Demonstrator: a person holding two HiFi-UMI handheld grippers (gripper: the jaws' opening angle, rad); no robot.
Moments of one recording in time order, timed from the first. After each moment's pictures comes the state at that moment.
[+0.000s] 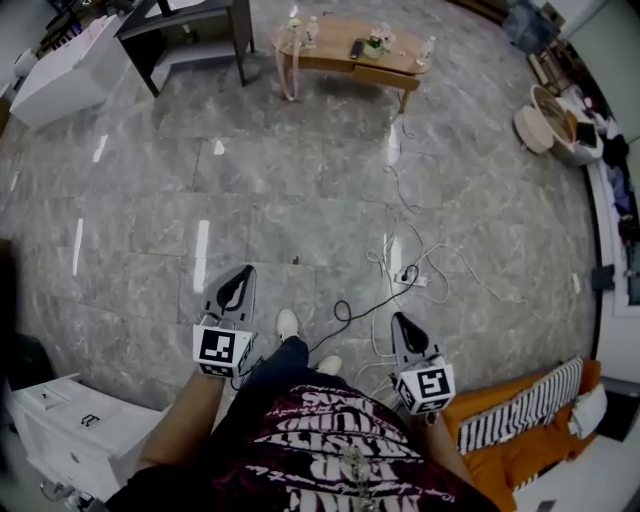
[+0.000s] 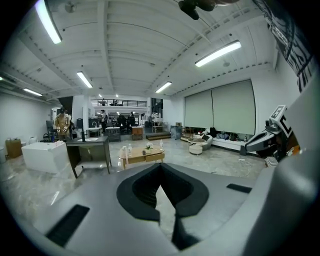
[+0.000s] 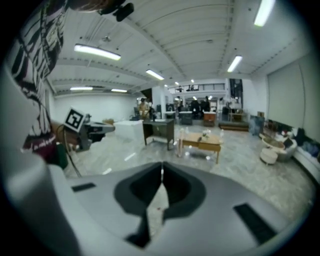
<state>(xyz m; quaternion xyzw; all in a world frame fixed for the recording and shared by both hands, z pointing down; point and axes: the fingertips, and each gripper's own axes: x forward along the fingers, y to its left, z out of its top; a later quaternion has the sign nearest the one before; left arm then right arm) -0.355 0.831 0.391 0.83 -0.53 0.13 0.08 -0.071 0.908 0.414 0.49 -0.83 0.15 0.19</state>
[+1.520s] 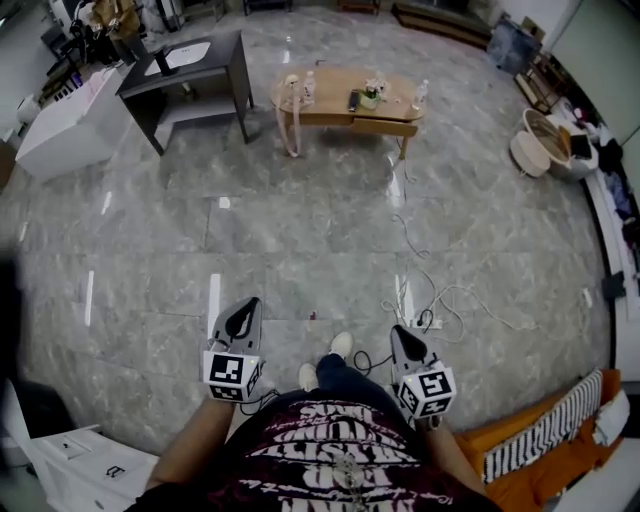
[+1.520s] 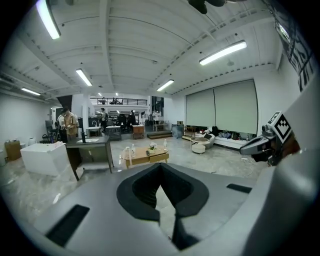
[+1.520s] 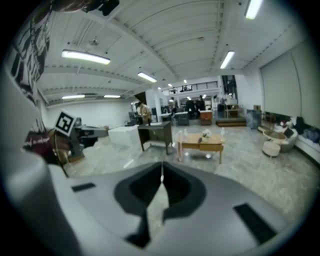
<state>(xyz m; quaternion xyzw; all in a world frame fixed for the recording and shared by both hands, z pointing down) -0.398 0.749 0.379 0.83 -0.53 0.14 0.09 -0.113 0.810 0.418 0.52 -0.82 0.18 0.16</state>
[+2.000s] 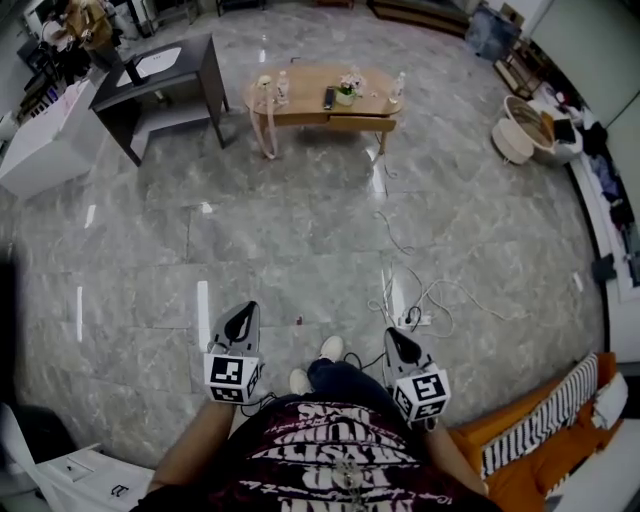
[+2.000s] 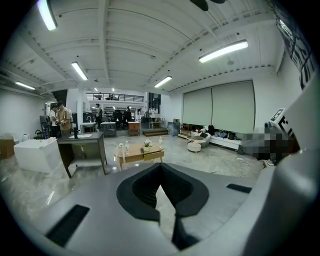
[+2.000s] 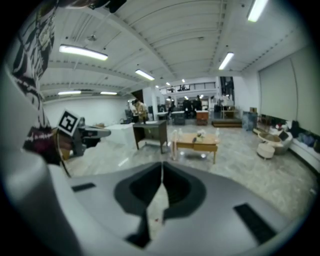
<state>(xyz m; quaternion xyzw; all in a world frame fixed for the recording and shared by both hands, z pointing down) -0.365 0.711 0.405 0.84 -0.51 0.15 0.10 -0.092 0.790 0.427 0.53 -0.81 0.18 0.18</state>
